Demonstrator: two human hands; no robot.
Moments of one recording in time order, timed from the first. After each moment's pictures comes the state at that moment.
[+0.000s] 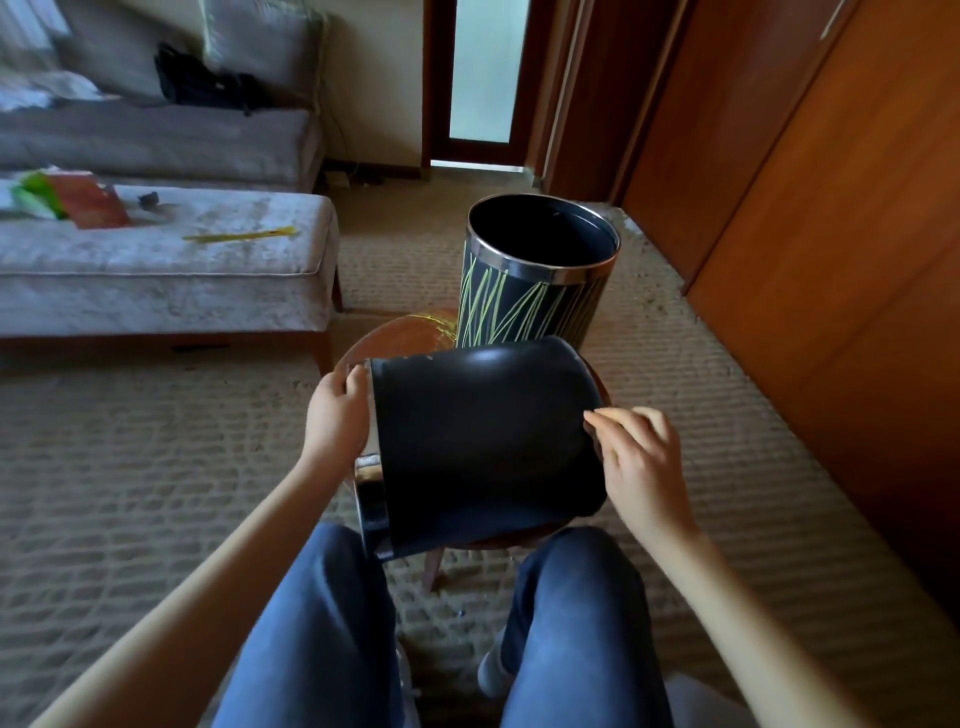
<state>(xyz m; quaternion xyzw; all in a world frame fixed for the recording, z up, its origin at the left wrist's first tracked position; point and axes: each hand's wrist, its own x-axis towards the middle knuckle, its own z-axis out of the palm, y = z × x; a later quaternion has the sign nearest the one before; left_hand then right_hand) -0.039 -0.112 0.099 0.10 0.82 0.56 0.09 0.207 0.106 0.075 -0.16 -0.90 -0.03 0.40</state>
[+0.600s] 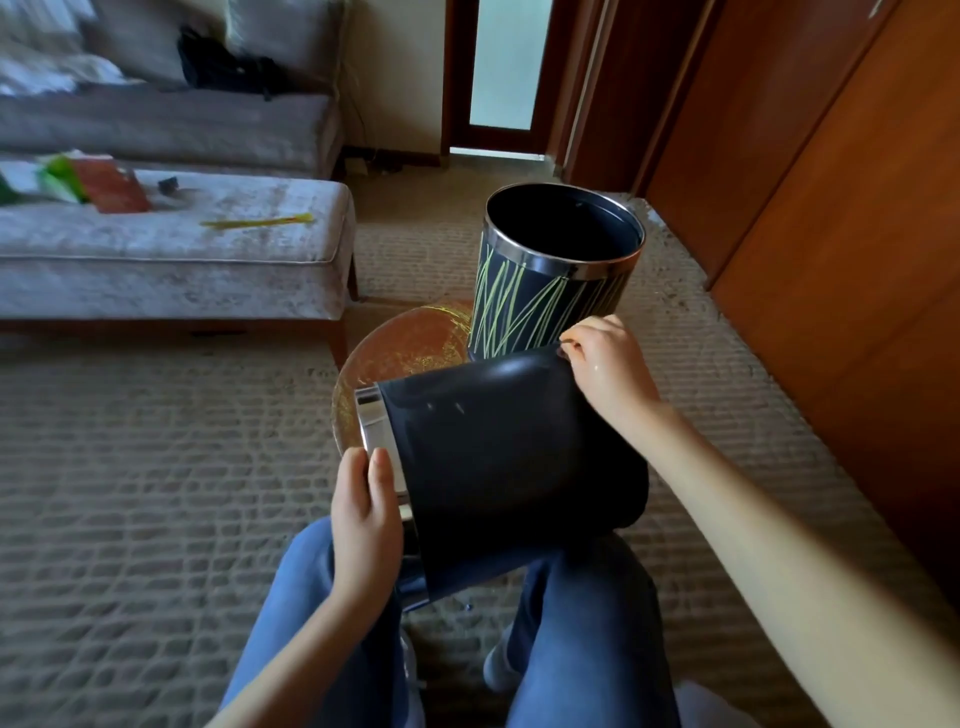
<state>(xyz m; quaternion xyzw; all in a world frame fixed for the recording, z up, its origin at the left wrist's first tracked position) 0.065 -0.146 0.066 0.15 0.75 0.65 -0.01 0.097 0.136 0.133 -0.19 -0.94 0.06 0.26</state>
